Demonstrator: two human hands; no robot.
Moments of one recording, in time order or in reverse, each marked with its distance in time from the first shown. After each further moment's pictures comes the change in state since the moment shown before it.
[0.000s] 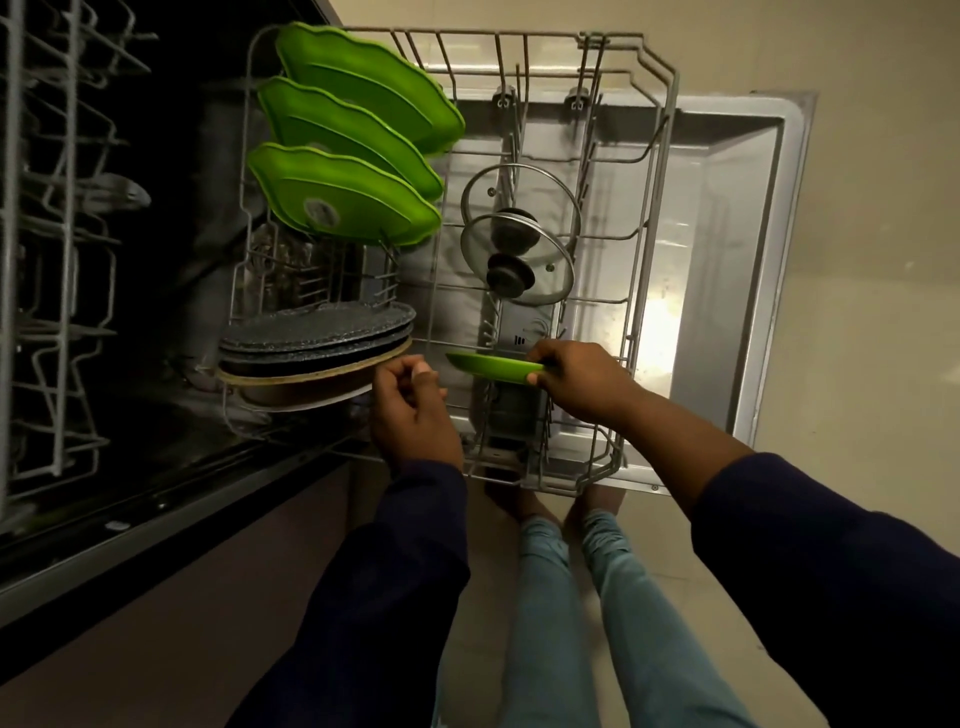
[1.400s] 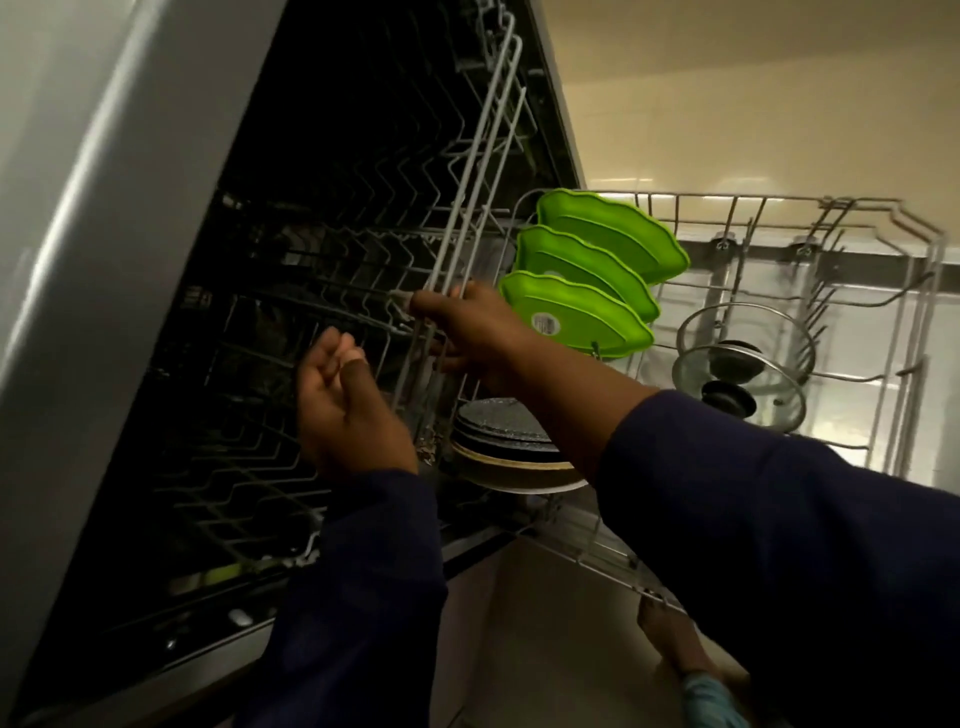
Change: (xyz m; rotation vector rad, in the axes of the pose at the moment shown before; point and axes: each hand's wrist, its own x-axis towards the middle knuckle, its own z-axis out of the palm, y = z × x) left_hand 0.113 0.140 -0.159 -0.176 0.464 0.268; right_hand 0.069 -0.325 0.003 1.013 -0.170 -0.183
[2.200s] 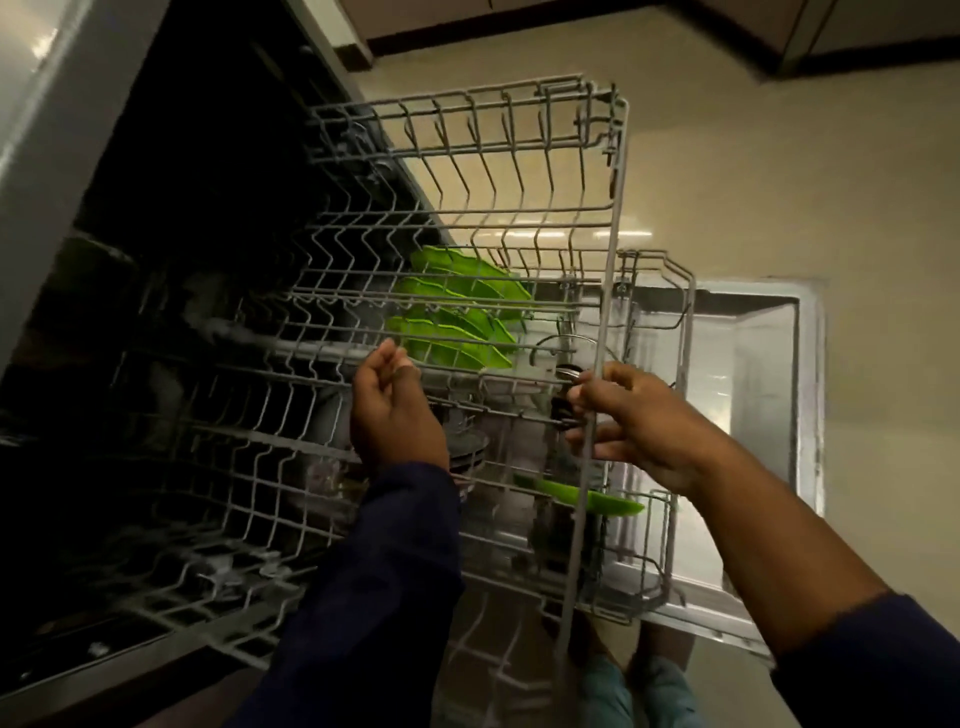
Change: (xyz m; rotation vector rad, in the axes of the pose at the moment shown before) left_hand -0.124 0.045 0.076 -0.012 -0.297 -0.155; right_hand -0.191 0.007 -0.214 0.073 0.232 0.026
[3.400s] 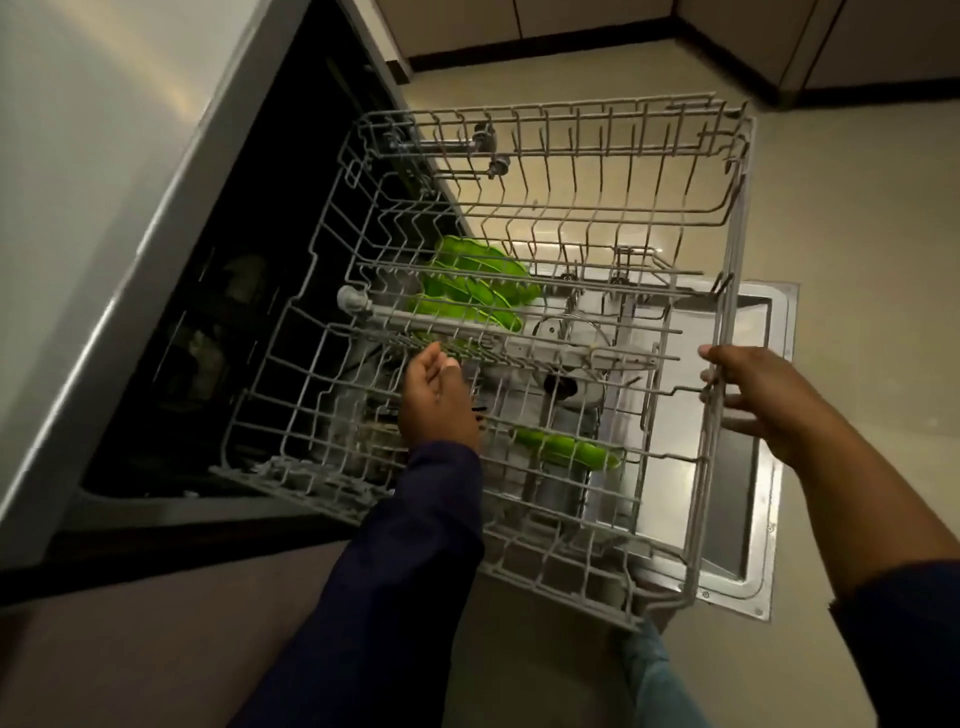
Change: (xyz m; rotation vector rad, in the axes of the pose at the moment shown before) left_hand -0.081 0.014 -0.041 0.127 -0.050 -0.020; right_hand -0.083 0.002 -0.089 -0.247 0.376 0.027
